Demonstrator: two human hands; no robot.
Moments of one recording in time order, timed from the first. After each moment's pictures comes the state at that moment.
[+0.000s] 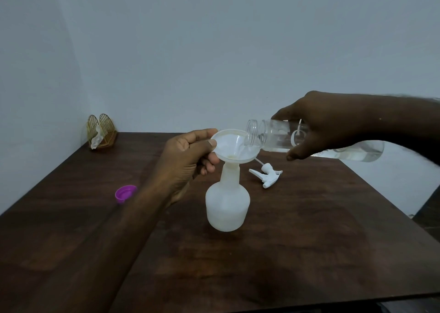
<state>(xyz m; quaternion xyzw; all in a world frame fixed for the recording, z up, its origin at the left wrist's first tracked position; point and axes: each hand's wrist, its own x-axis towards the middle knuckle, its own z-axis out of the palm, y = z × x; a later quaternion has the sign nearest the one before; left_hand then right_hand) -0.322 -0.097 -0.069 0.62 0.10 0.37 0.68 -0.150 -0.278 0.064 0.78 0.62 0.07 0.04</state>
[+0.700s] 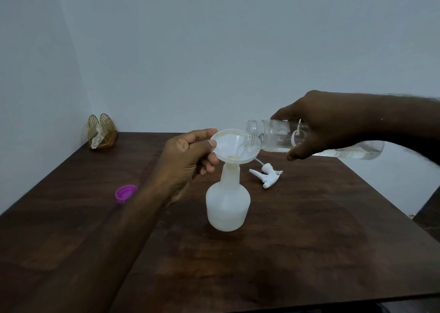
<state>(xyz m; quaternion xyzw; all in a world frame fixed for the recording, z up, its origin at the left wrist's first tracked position) -0.320 -0.094 -0.072 0.62 0.10 0.37 0.69 -0.153 -0.279 0.066 0.78 0.62 0.07 0.04</state>
